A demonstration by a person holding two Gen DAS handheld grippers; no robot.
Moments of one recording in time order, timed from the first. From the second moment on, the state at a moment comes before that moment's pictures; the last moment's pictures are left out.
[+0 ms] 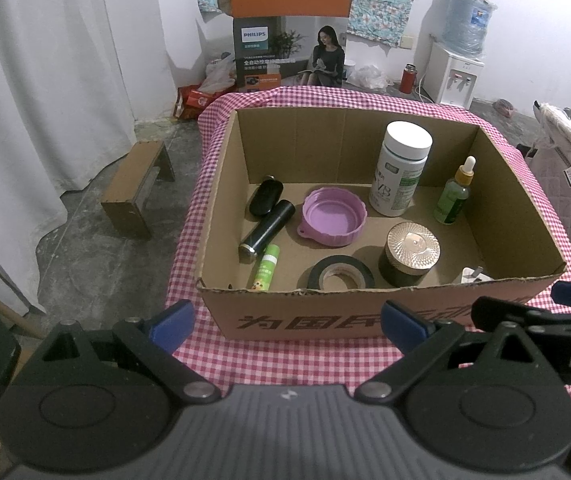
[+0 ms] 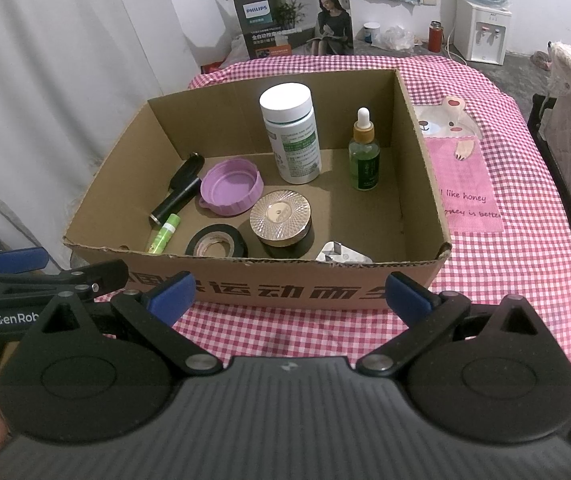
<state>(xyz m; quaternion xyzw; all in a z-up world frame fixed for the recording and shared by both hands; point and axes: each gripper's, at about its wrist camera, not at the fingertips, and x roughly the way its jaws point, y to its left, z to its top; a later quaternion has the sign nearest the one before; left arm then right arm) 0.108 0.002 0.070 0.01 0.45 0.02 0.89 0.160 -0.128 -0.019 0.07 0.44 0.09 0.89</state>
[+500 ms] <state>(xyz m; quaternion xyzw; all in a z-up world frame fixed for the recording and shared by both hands) 0.109 0.002 0.070 0.01 0.45 0.02 0.89 0.159 -0.128 -0.018 0.07 0.44 0.09 0.89</state>
